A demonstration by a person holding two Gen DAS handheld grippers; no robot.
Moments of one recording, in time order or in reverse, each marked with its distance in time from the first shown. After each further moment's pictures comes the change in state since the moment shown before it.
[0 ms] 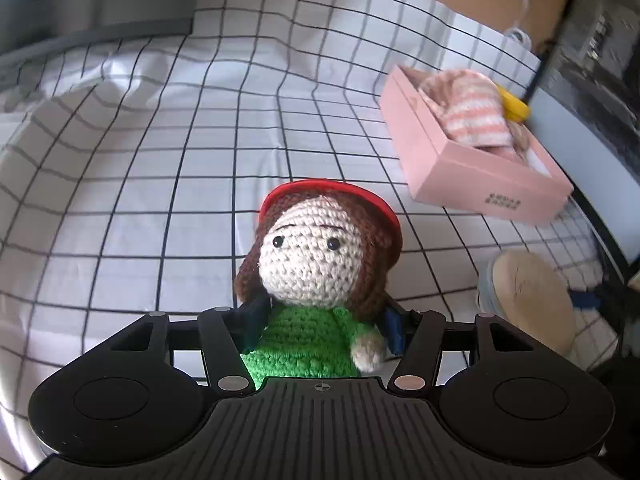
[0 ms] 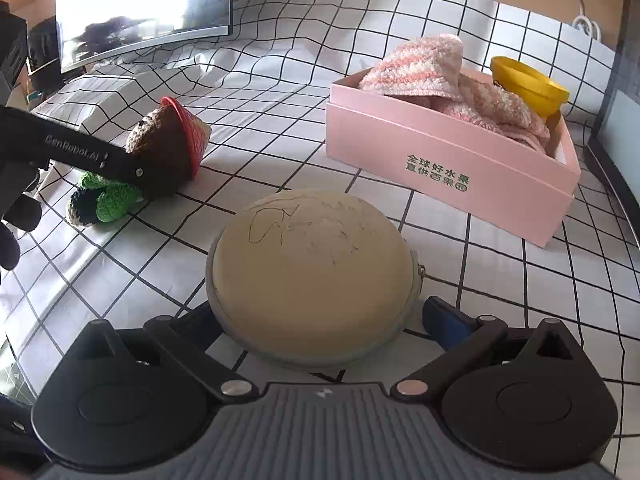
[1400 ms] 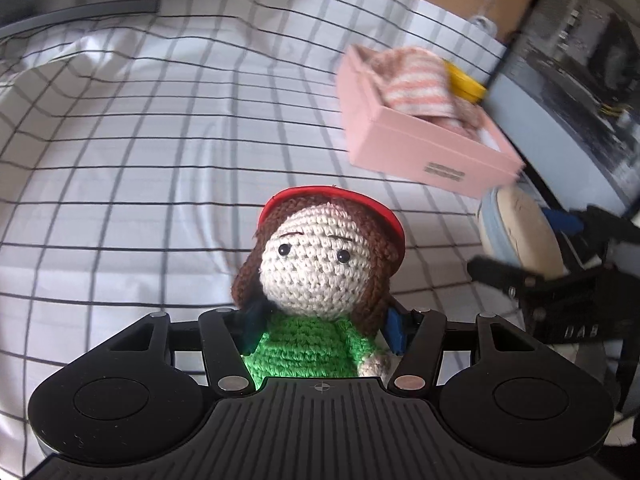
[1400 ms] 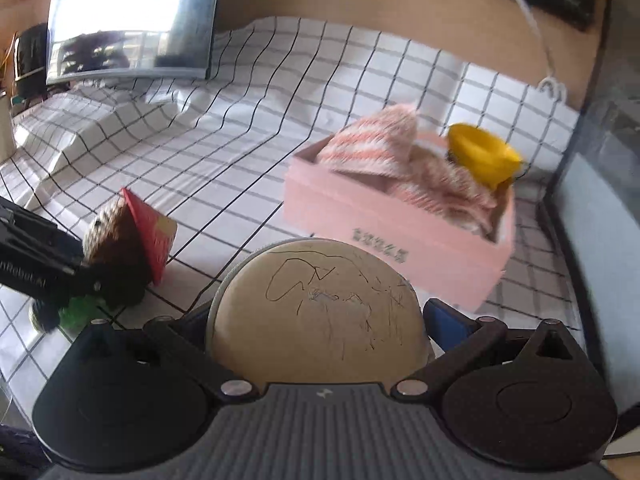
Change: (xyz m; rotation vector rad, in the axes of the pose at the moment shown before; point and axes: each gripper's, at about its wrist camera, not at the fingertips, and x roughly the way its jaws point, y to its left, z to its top) left arm -0.013 -0.032 -0.023 -0.066 0.034 -0.070; right arm -0.031 -0.015 0.029 -0.051 -0.117 -0.112
